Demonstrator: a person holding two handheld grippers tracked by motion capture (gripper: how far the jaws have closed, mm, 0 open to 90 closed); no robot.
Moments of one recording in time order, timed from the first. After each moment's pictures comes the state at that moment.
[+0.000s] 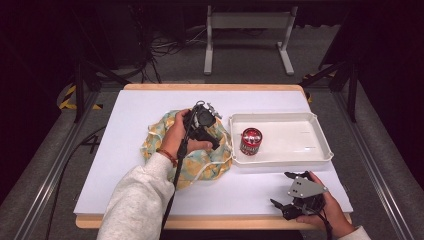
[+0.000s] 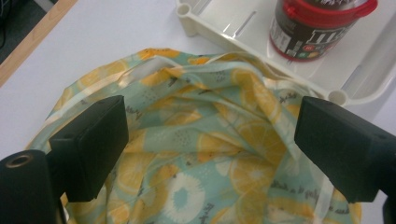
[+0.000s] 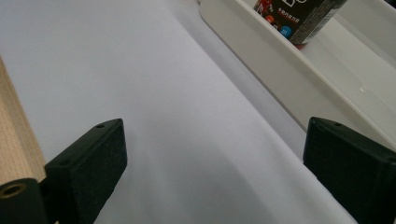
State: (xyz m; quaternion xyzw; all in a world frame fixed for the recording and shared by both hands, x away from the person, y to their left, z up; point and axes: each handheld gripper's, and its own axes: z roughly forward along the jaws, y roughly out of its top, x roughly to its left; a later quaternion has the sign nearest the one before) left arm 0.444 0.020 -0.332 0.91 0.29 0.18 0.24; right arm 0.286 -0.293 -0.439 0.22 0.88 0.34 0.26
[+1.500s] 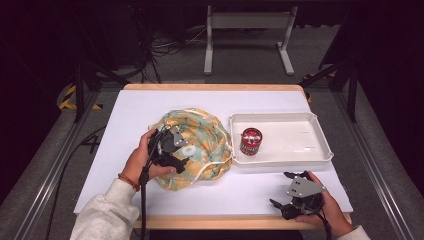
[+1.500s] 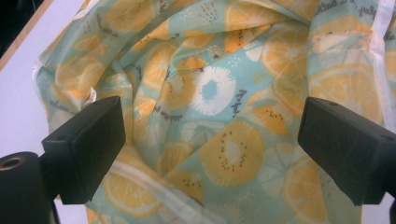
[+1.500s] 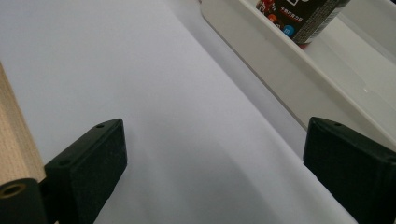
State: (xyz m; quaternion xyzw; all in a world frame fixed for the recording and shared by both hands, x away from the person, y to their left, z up) left arm 0.393 0.113 -0.373 0.91 0.26 0.23 0.24; right arm 0.287 -0.292 -0.440 0.22 0.88 0.34 0.26
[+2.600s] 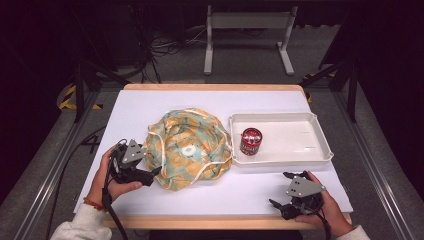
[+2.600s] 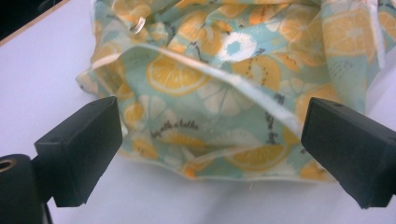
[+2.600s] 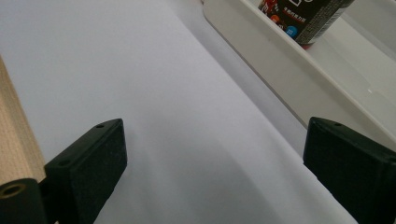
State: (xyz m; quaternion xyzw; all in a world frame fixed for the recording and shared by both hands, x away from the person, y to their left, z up) left arm 0.353 0.210 -0.392 0.86 0.31 0.23 0.34; right arm 0.288 -0.290 -0.440 0.23 0.88 0.34 0.25
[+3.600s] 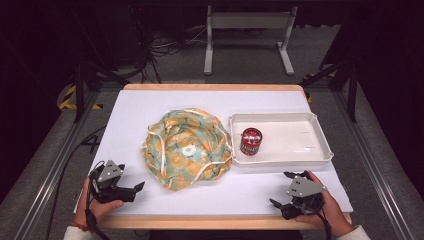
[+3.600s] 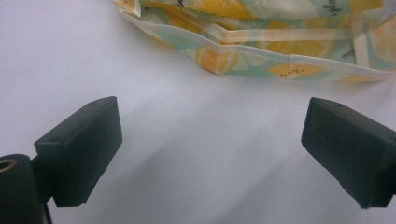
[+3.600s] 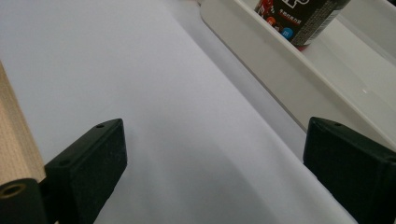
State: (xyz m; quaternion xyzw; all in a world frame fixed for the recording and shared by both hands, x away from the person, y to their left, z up) left arm 0.324 0.266 -0.454 0.82 0.39 0.18 0.39; right arm 0.287 -0.291 -0.439 0.23 0.88 0.34 0.26
